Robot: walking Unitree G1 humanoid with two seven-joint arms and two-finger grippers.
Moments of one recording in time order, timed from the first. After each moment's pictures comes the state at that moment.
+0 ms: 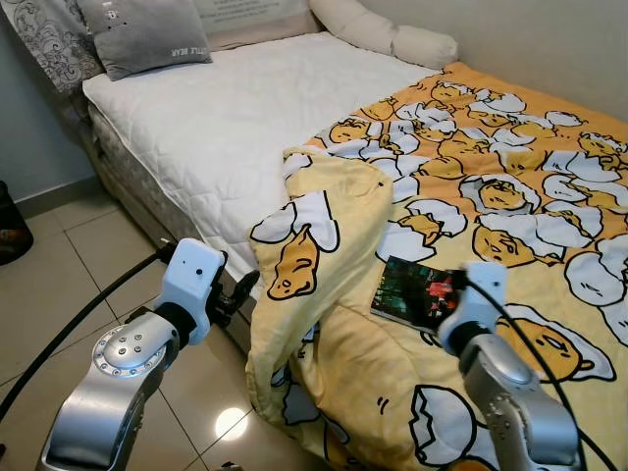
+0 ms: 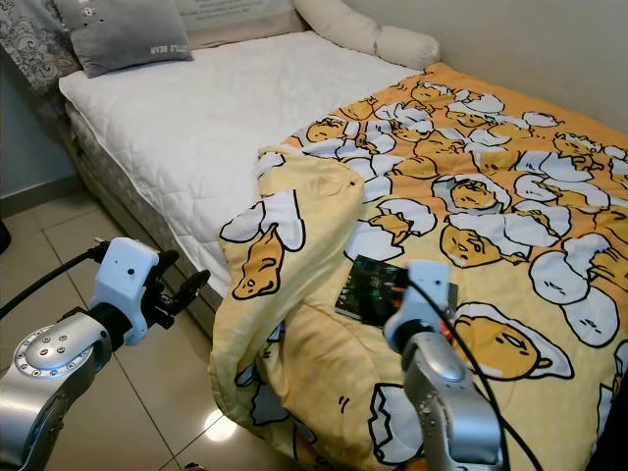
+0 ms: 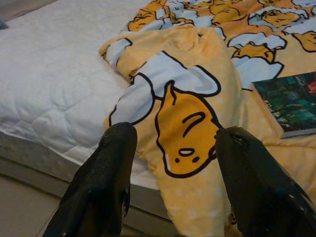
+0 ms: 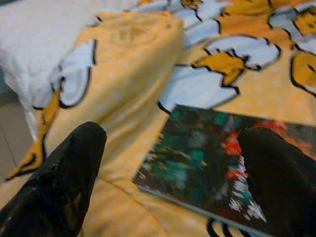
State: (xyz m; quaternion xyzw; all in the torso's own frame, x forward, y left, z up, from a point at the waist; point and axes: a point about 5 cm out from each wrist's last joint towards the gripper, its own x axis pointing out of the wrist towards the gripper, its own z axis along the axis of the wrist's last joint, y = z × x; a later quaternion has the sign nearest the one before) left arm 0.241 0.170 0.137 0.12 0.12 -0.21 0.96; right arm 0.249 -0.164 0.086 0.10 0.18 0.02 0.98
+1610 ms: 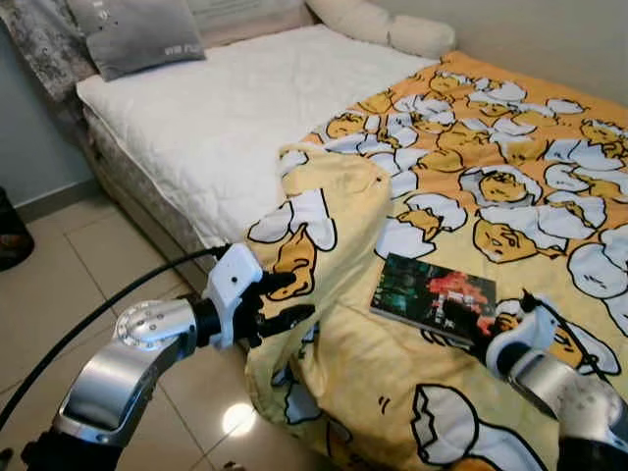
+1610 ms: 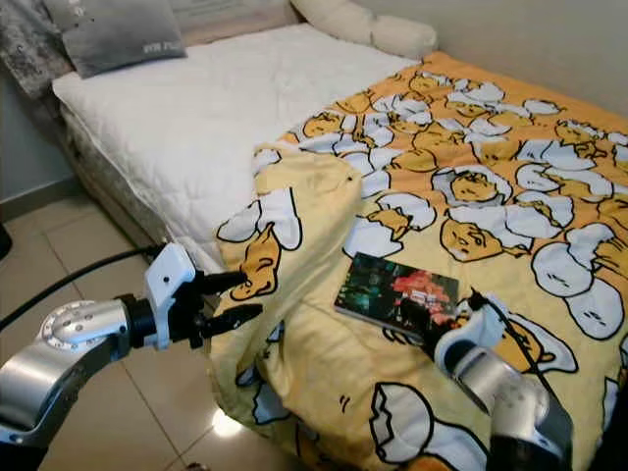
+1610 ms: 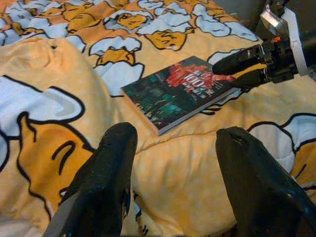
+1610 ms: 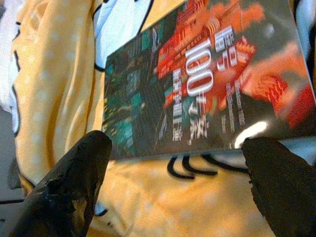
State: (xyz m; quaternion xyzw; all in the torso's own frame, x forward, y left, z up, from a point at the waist) left arm 0.248 0.140 0.132 0.09 0.13 -0.48 0.86; right arm 0.242 -0.233 0.045 0.39 0.33 -0.05 0.86
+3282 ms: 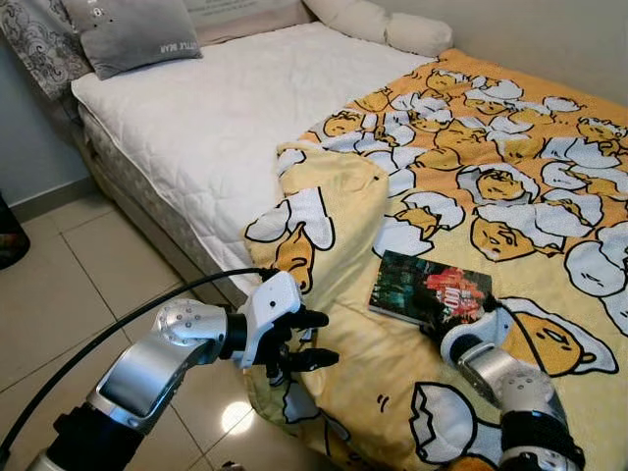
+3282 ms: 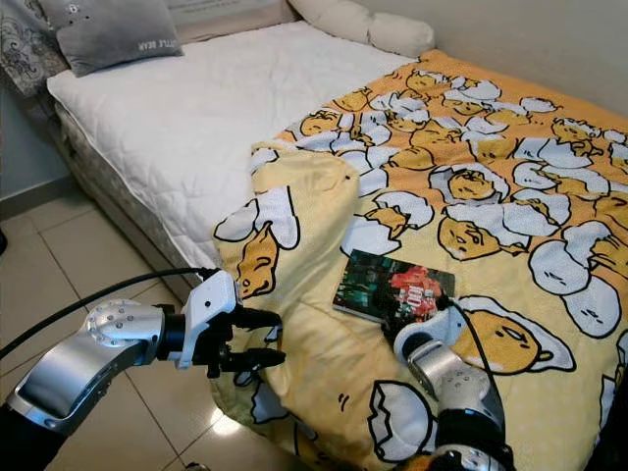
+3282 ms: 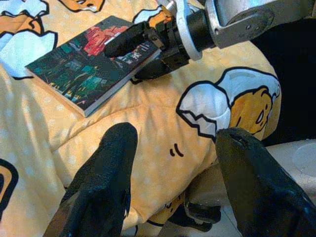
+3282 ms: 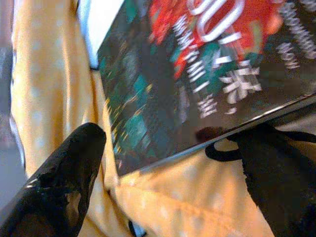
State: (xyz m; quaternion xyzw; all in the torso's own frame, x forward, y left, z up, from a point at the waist) left arm 0.244 0.113 0.113 0.12 0.19 -0.60 0.77; right arm 0.273 -0.193 0.007 0.51 0.29 -0.10 0.80
